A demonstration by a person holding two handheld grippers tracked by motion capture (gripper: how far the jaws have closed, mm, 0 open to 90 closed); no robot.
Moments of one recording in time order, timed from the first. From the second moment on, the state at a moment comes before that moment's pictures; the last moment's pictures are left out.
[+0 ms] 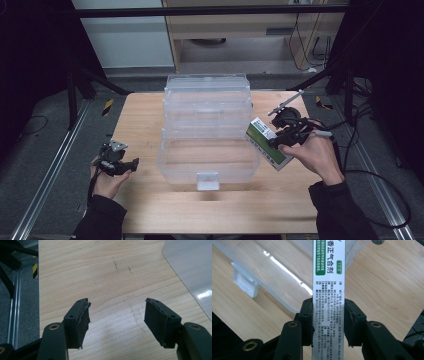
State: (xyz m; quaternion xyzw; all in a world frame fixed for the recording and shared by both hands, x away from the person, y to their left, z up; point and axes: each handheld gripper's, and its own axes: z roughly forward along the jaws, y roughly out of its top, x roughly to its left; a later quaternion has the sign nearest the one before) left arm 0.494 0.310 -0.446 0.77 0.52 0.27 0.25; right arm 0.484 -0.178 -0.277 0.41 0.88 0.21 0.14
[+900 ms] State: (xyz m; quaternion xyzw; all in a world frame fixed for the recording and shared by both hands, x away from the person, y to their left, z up) left arm 0.494 0.309 -0.447 0.77 0.52 0.27 0.24; right arm 0.496 -0.155 -0.273 0.34 0.91 0.21 0.11
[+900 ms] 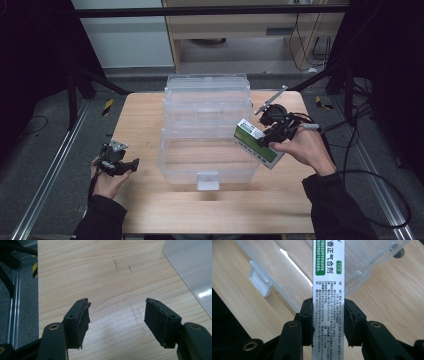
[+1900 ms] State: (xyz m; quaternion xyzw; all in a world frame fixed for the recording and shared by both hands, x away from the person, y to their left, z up) left arm 0.496 0.311 -0.450 0.77 0.52 0.26 0.24; right arm 0.527 -0.107 -0.267 0.21 0.95 0.22 0.07
